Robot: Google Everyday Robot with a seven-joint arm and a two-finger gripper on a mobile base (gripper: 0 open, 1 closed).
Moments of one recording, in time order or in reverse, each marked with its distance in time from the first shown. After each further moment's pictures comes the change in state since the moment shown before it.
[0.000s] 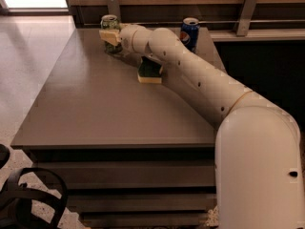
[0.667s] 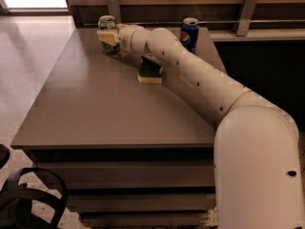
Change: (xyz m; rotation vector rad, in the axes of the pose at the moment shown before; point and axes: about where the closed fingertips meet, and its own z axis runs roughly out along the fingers) arm 0.001 0.004 0.003 -0.006 0.001 0.001
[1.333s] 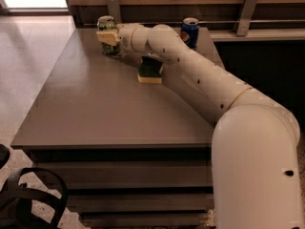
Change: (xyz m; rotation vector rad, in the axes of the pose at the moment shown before) arm -0.001 0.001 -0.003 -0.023 0.038 -0.015
